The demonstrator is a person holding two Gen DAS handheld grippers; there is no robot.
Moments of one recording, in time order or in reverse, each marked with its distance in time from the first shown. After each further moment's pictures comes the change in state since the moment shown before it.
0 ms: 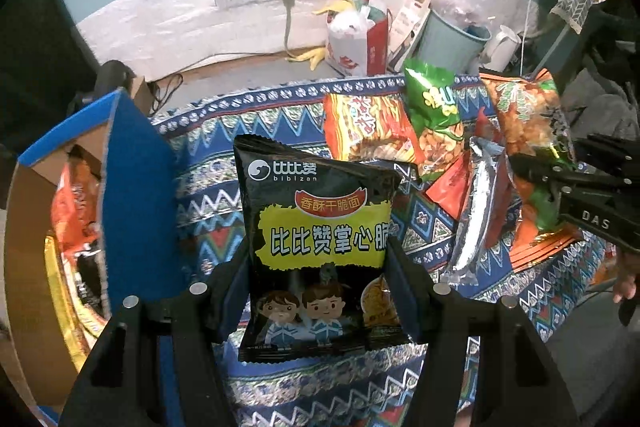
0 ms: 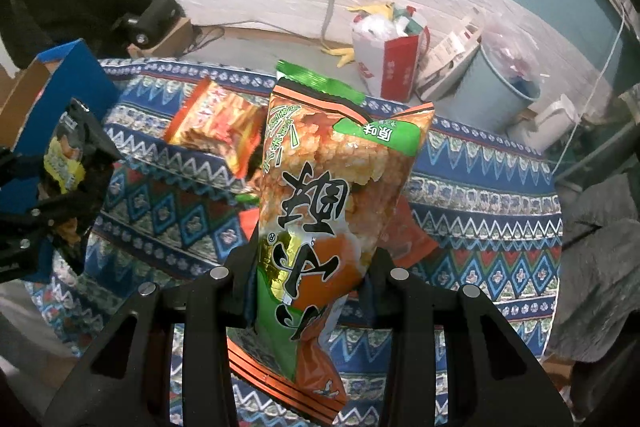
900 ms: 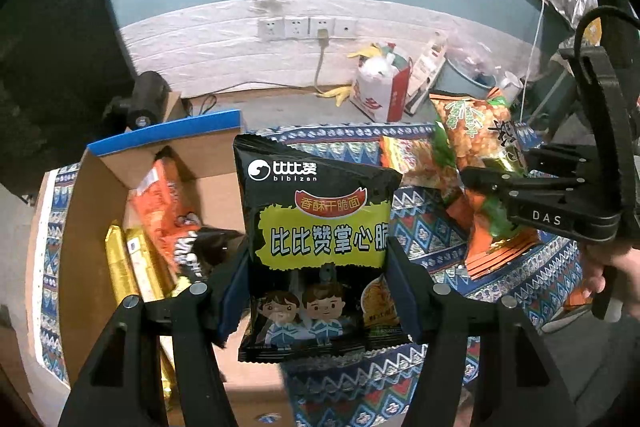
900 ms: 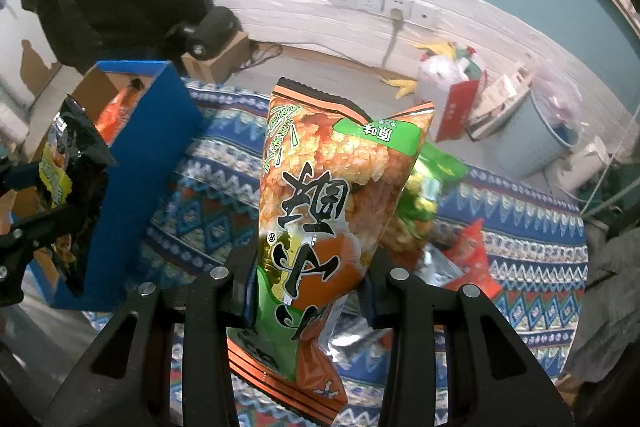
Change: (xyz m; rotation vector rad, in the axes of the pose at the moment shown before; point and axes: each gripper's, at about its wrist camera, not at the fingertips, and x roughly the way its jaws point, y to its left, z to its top) left arm -0.082 0.080 -0.021 -0.074 -0.128 -0.003; right arm -0.029 0.097 0.048 -0.079 -0.046 0.117
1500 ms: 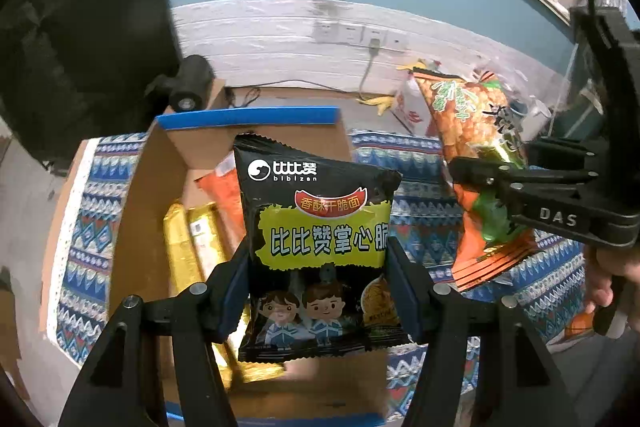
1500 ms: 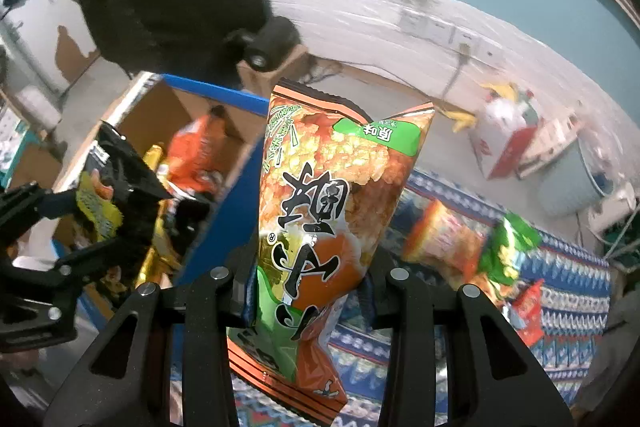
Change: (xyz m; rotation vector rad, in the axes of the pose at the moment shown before) left arm -0.021 0.078 -0.012 -0.123 -0.013 0.070; right arm 0.003 0.098 0.056 -0.093 -0.027 0.111
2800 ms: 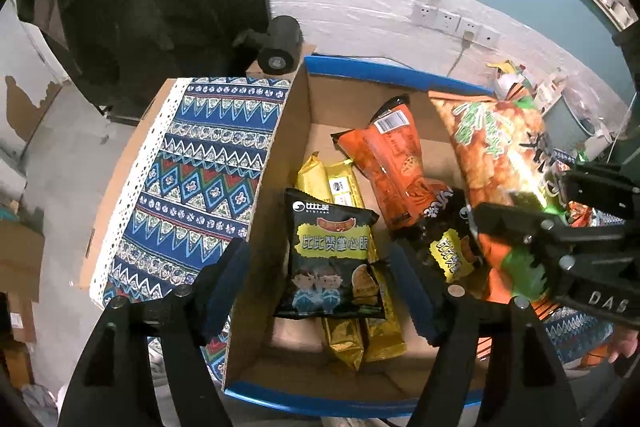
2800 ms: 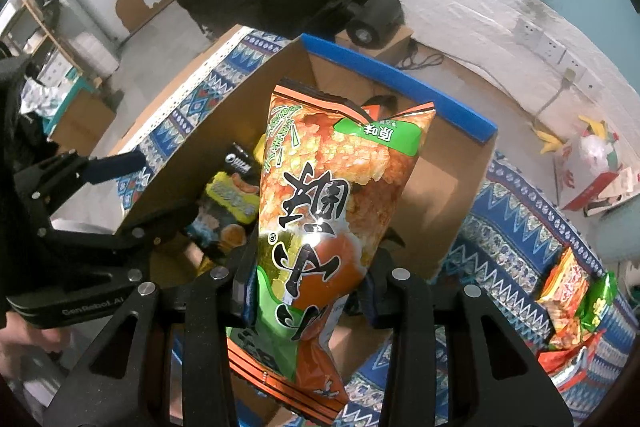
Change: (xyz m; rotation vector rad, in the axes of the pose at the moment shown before) left arm 0.004 0.107 -0.027 -0.144 0.083 0.179; right arm 0.054 0.133 0.021 -0.161 0.117 0.195
